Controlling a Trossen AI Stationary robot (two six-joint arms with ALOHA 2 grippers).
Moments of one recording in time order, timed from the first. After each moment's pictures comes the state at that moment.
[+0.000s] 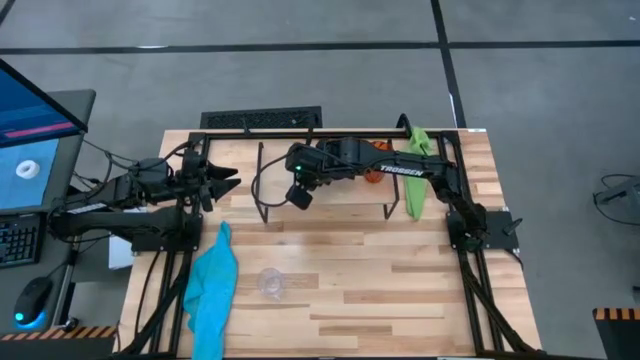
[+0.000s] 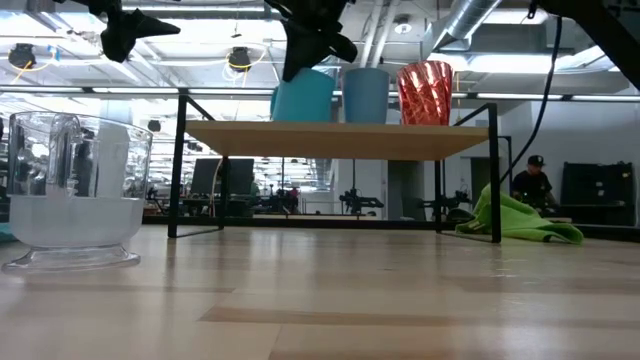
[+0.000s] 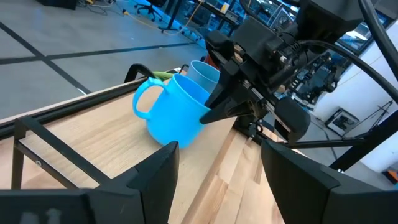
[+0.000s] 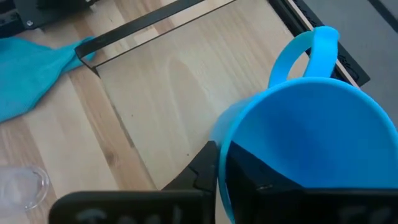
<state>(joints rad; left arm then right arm) 0.15 0.42 0.66 -0.39 -0.15 -0.54 -0.07 2.17 2.34 -1.18 0.23 0.30</state>
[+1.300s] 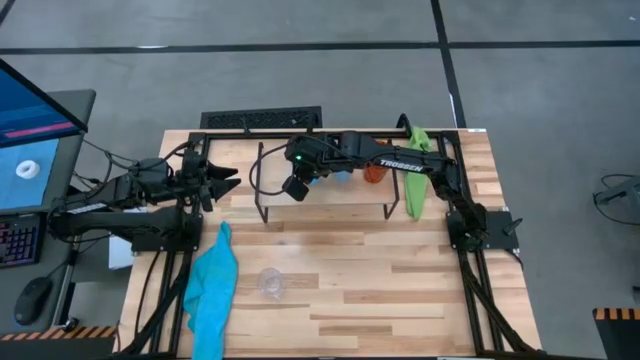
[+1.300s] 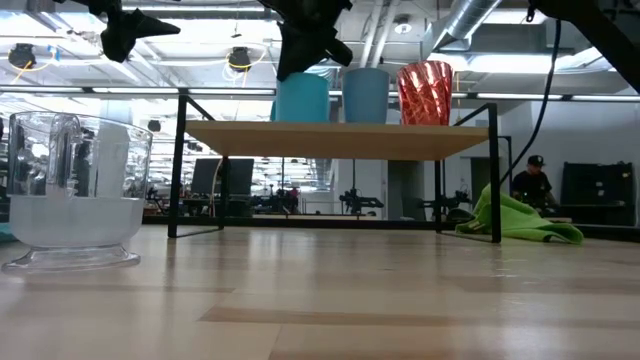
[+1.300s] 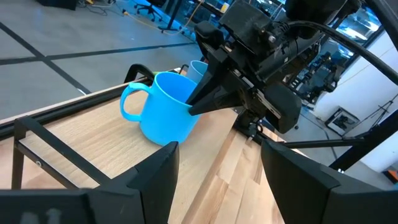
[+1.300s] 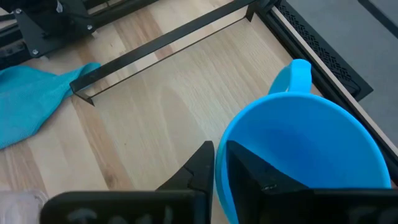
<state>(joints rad) 0.15 0.42 0.66 -0.39 -0.15 -0.54 -0.11 2.17 2.34 -1.11 0.21 0.28</state>
